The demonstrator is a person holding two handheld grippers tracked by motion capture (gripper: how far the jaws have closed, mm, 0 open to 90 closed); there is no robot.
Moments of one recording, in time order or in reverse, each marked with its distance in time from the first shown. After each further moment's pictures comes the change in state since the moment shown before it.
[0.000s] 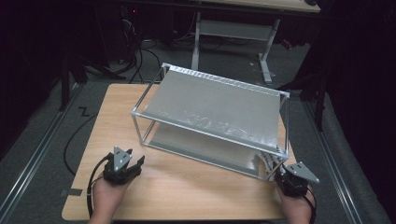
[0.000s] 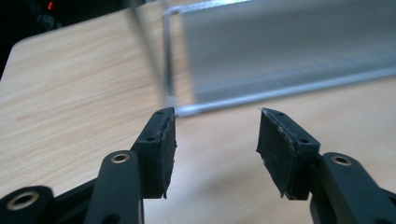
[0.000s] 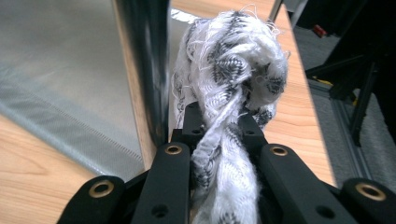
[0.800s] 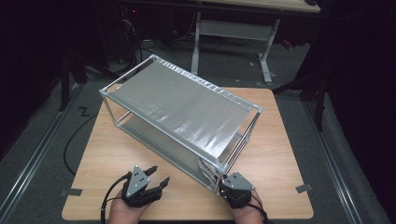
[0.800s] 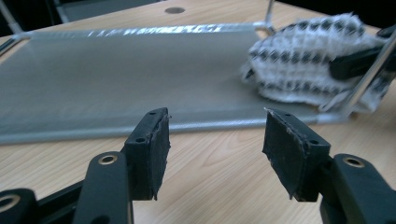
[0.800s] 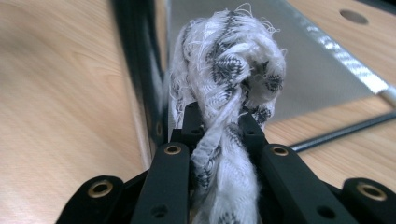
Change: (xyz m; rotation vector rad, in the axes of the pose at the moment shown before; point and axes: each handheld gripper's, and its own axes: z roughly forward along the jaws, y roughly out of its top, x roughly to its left) left arm -0.064 0.001 -0.010 -0.082 -0.267 0.015; right arm 0.154 0.009 0.002 -0.008 0.336 -0.245
